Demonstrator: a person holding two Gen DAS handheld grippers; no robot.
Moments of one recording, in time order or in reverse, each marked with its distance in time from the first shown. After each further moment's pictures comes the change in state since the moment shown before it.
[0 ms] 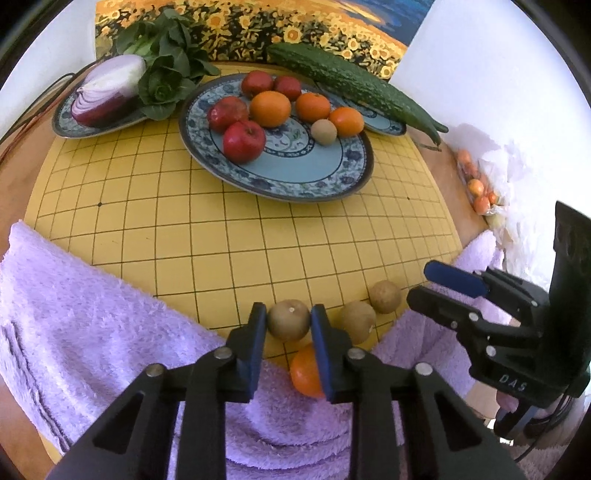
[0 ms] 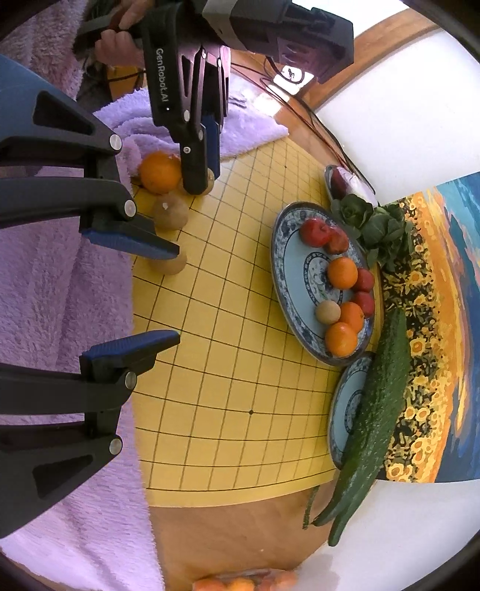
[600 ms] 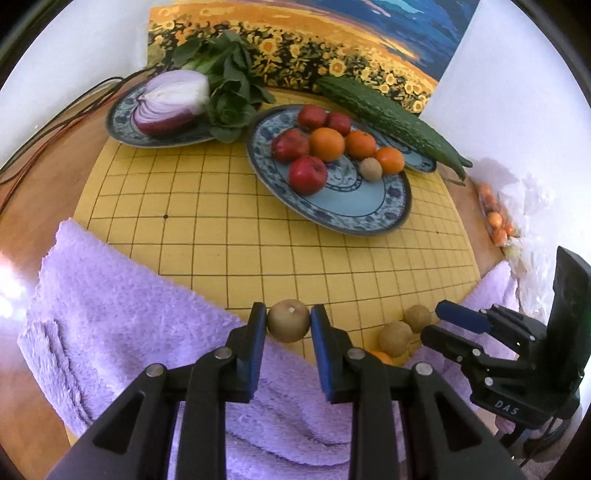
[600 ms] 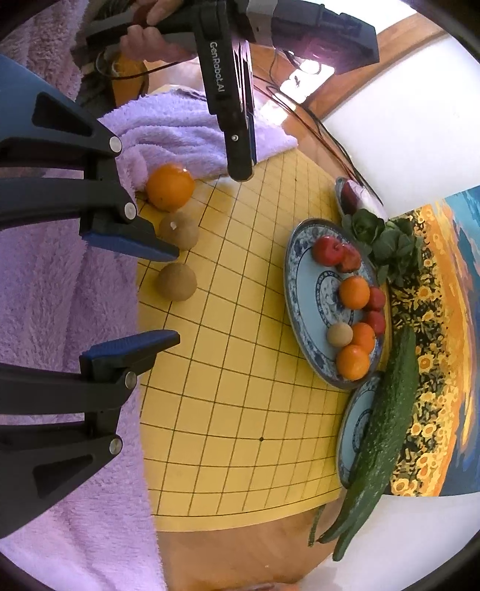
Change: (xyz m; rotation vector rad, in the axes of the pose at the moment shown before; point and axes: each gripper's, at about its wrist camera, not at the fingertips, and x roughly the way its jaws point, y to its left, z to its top) left arm -0.021 0.032 0.000 -0.071 -0.087 0.069; right arm 0.011 0.011 -0.004 -0.021 0.002 0.034
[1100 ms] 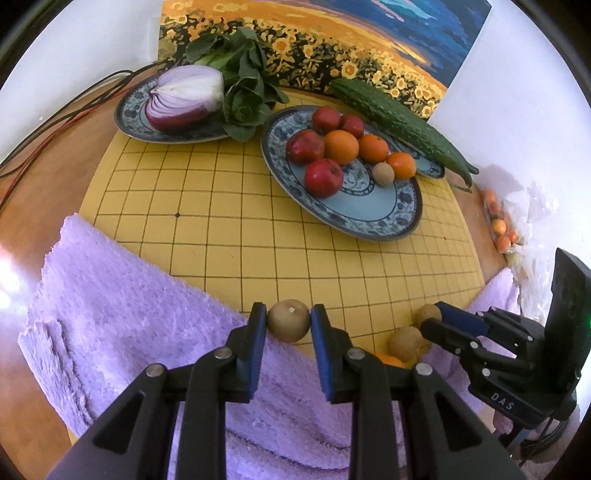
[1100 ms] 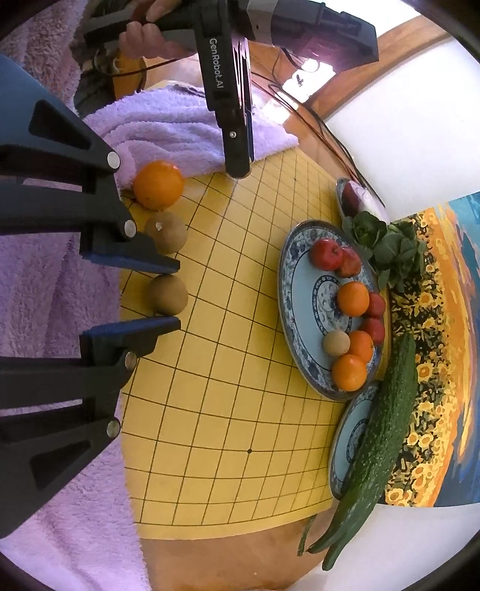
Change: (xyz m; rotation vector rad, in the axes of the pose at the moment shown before) left arm 0.002 0.010 0.002 -0.022 -0.004 0.002; right arm 0.010 0.004 0.007 -0.014 -0.002 0.001
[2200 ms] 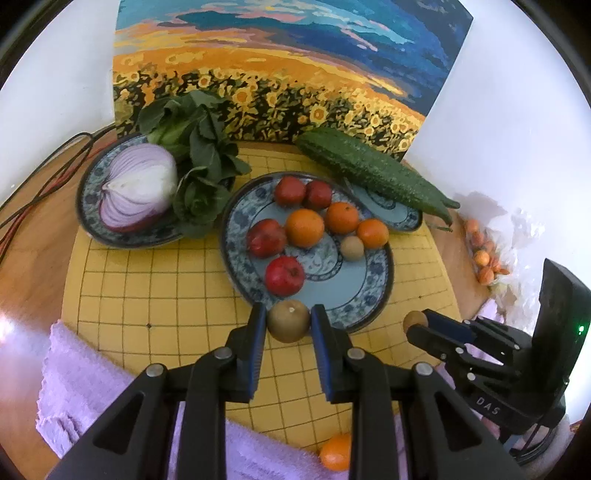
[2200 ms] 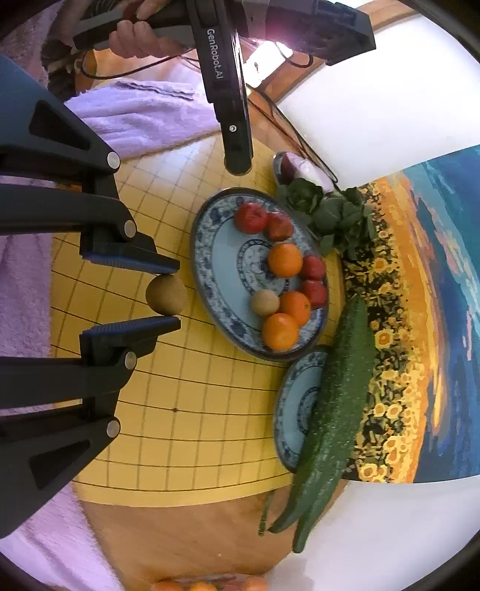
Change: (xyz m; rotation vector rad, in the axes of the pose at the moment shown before) left arm -0.004 -0.024 0.066 0.067 -0.085 -0.051; right arm -0.013 -0.025 0.044 0.054 -0.110 -0.045
